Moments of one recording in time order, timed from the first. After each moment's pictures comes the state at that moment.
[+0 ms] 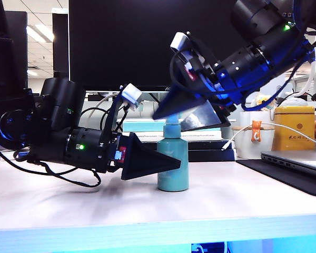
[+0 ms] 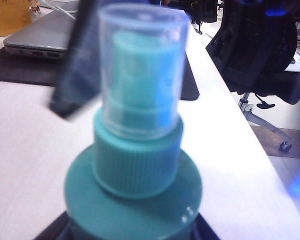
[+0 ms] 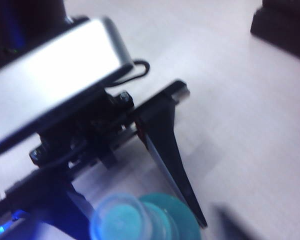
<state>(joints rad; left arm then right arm) -0.48 2.11 0.81 0.99 1.01 0.22 0.49 1.55 0.83 0.09 -0.59 -0.11</state>
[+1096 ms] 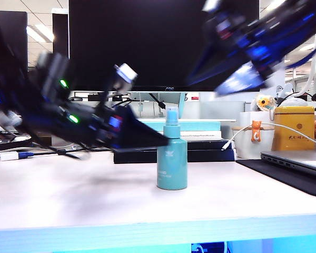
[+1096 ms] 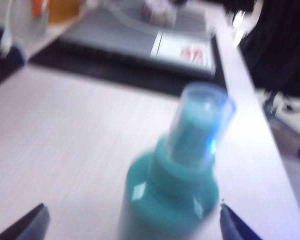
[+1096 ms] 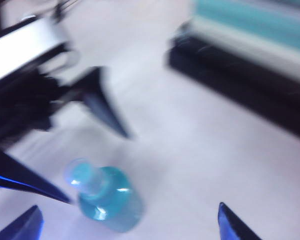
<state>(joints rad) -0.42 1.90 0.82 0.63 0.91 0.27 0.35 1.28 0.83 -0.09 -0.51 -0.13</state>
